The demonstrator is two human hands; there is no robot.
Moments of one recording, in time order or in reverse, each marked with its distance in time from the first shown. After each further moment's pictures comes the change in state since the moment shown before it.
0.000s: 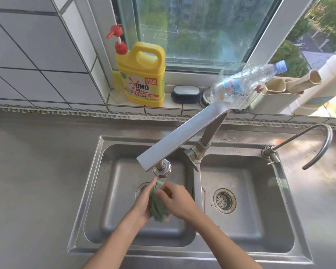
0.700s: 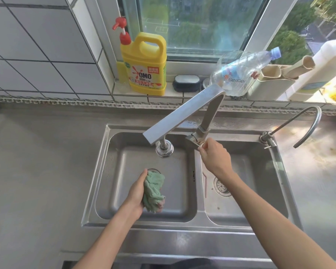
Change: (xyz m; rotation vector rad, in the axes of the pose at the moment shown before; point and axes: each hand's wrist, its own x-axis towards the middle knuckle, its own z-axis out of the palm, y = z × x) left_hand -0.064 -0.005 -0.018 0.013 0.078 -0.004; right_hand 0.010 0.036 -0.096 -0.291 0.404 0.215
